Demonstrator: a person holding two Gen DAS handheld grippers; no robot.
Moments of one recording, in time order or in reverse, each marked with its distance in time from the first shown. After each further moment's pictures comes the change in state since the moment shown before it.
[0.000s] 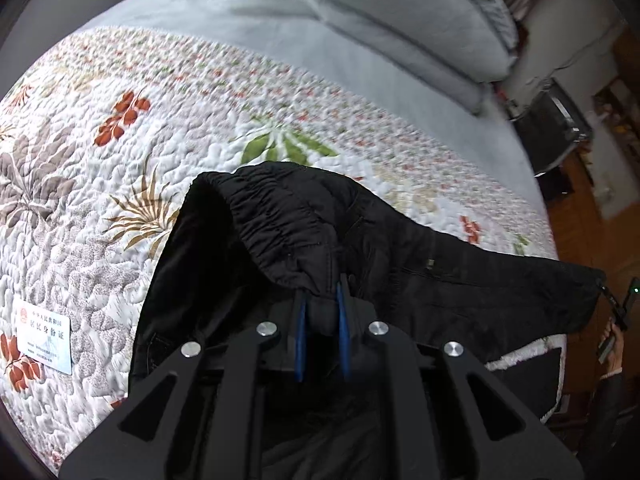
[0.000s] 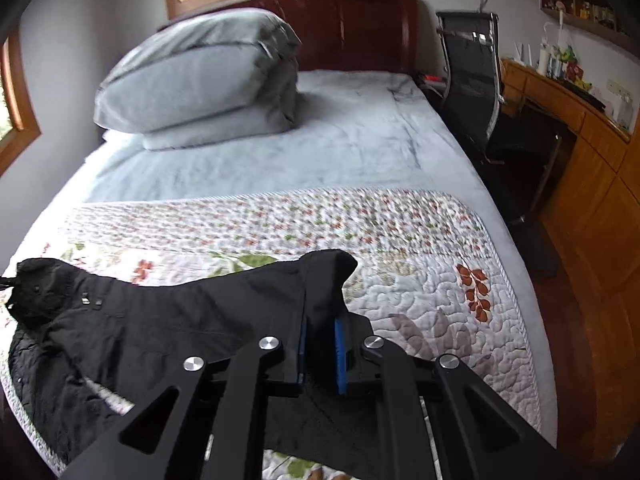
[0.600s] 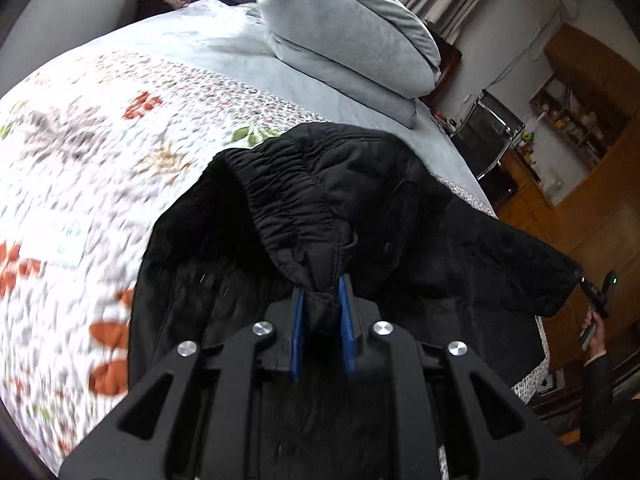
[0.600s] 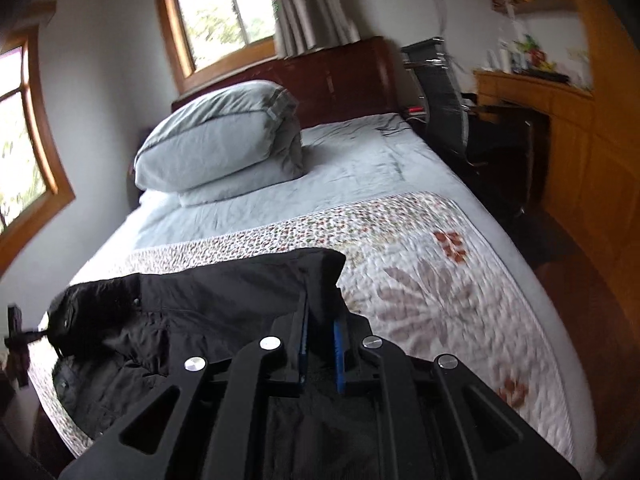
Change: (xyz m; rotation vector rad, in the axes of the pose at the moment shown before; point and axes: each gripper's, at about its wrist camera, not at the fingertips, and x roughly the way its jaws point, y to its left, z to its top) left arm -0.089 0.037 -0.154 0.069 -0.171 -0.151; right arm -0.133 -0.039 -0.135 0.184 -0.216 0.097
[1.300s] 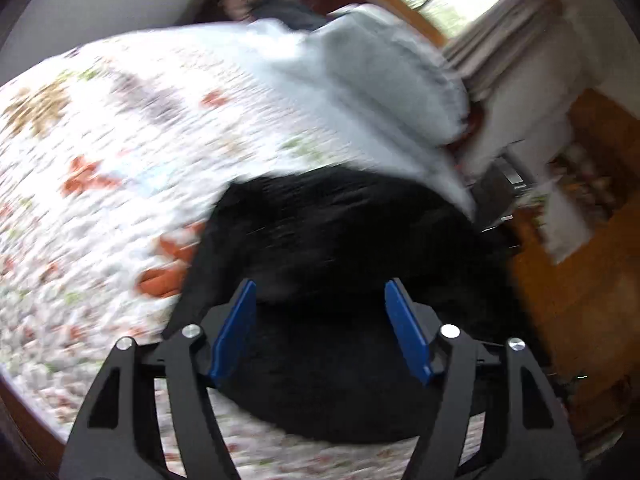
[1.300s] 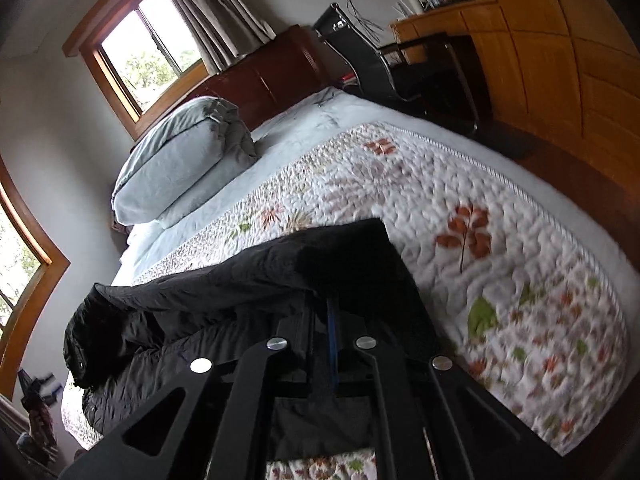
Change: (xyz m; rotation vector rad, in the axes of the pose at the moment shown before) left arm -0.087 0.015 -0.061 -0.163 -0.164 -0.004; right arm -0.049 -0.060 -0.143 0.306 0.021 -0.023
